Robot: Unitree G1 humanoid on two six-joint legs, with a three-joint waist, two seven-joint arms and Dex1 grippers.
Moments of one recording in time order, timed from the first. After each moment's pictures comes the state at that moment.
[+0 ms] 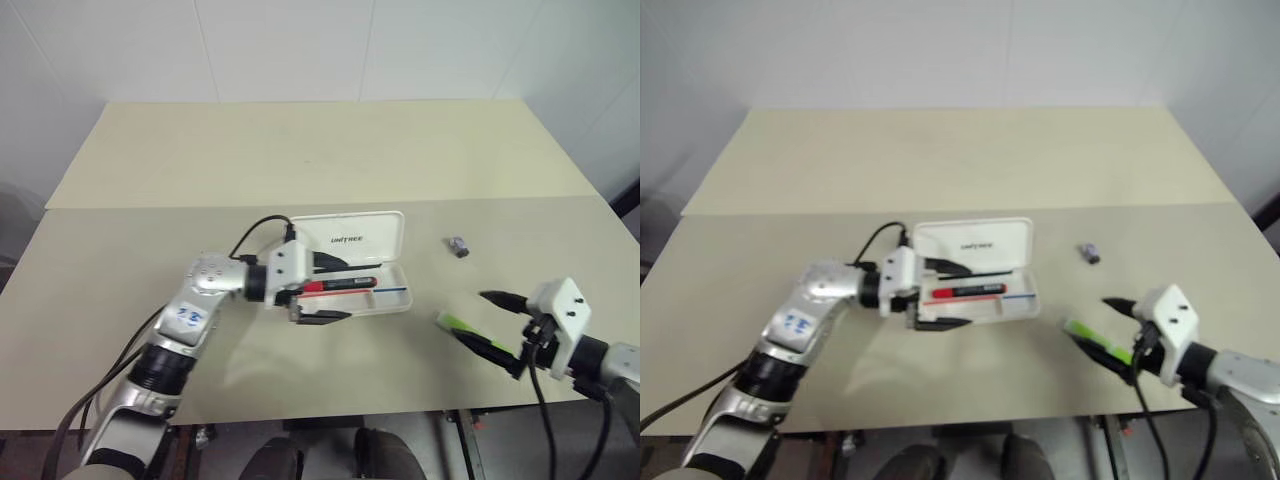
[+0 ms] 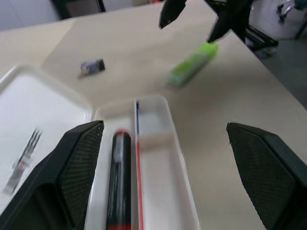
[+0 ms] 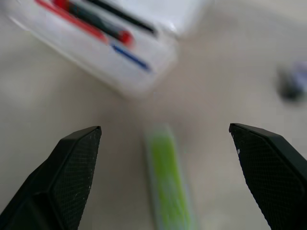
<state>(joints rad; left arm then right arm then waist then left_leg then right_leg) -0.50 0.53 -0.17 -0.07 -0.27 0.18 -1.11 0.28 -0.82 -0.41 -0.39 0.49 0.43 0.87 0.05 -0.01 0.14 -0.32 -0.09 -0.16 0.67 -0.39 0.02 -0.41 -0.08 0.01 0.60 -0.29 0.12</state>
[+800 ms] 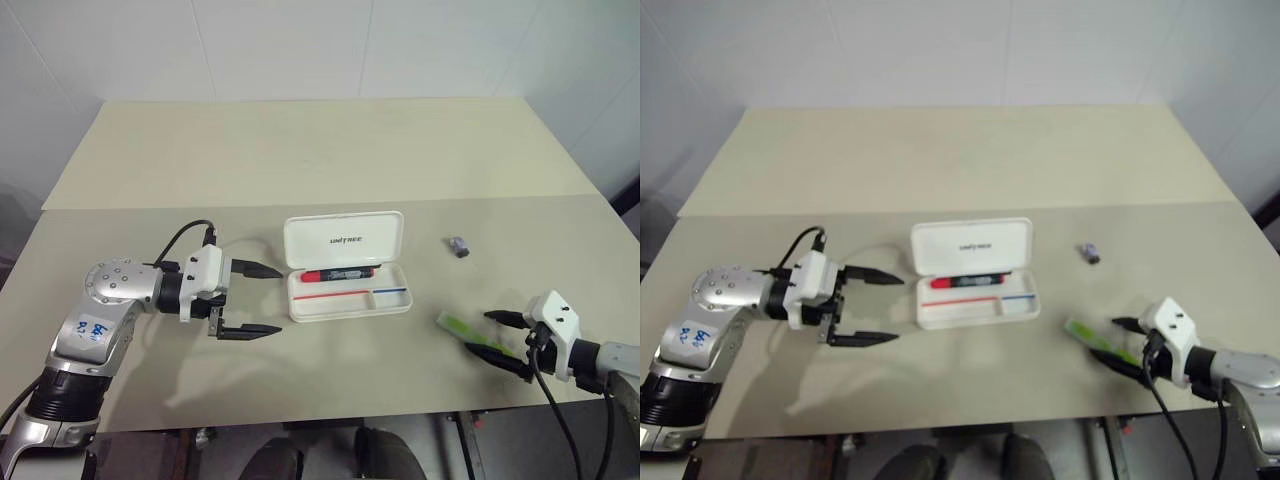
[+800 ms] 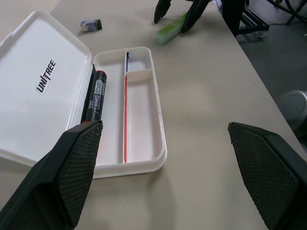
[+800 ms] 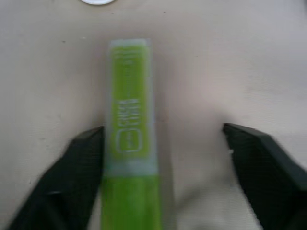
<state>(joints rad) -0.34 0.76 -0.01 -0.16 -0.41 0.21 -1.25 0.11 -0.84 -0.24 -0.01 0.35 0.22 1.04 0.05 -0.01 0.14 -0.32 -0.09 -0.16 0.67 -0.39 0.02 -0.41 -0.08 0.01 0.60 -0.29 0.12</state>
